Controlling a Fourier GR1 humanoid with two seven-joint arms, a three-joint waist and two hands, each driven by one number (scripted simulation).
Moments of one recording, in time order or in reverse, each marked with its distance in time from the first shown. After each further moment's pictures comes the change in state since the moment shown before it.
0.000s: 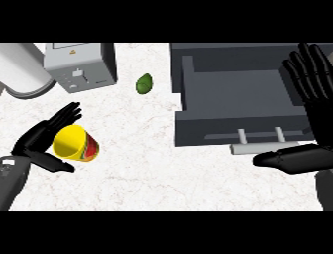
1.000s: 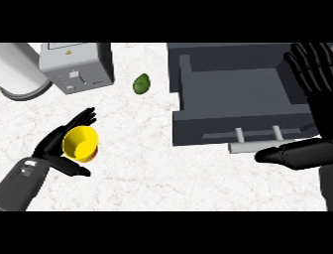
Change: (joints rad) left arm -0.051 -0.073 -0.076 0.147 -0.050 0.101 -0.177; right arm -0.050 -0.017 -0.009 -0.007 -0.024 0.008 0.066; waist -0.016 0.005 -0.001
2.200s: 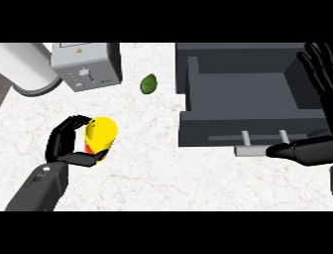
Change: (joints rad) left arm 0.036 -0.136 0.229 -0.045 0.214 0.379 -0.153; right arm 0.010 -0.029 -0.047 0.011 -0.005 0.005 0.000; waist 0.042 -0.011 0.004
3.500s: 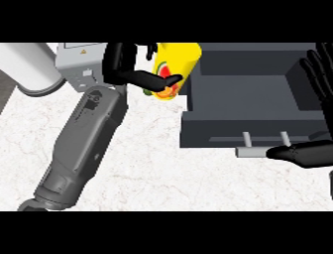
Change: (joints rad) left arm -0.413 -0.214 -0.125 -0.470 0.056 0.229 0.527; right arm 0.044 0.009 -0.011 0.010 0.036 0.004 -0.041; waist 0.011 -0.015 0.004
